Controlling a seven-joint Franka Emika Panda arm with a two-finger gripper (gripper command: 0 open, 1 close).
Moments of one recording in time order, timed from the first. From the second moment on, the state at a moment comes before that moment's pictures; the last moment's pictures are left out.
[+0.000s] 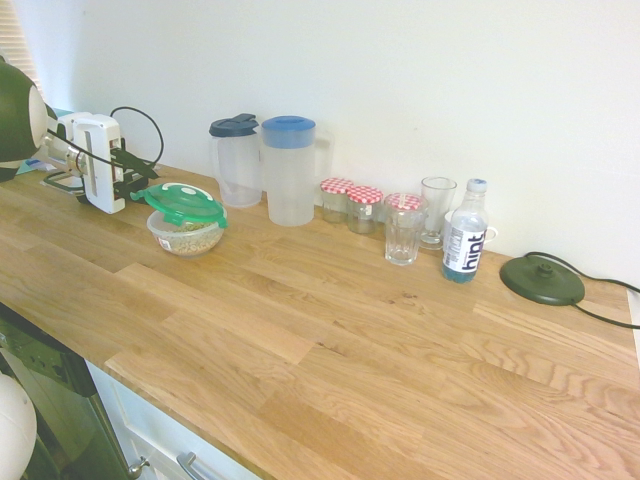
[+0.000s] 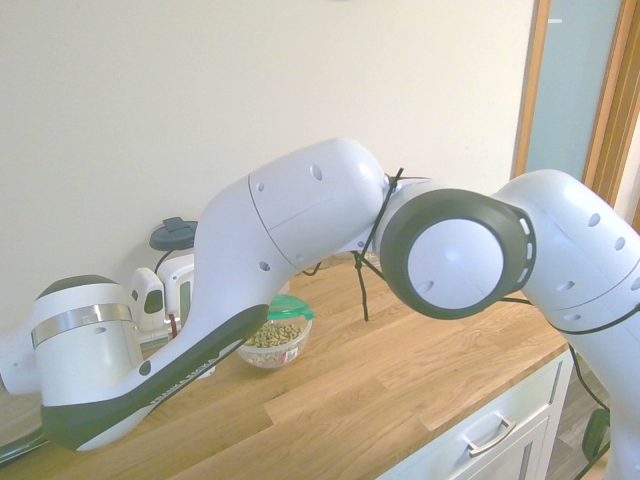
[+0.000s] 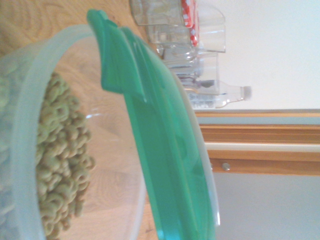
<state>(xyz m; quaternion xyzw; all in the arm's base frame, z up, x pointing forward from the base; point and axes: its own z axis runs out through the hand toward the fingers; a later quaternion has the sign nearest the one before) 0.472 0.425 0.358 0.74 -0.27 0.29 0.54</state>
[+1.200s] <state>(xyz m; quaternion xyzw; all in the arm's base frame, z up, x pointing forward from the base) 0.388 0.323 0.431 0.90 -0.26 0.17 0.29</state>
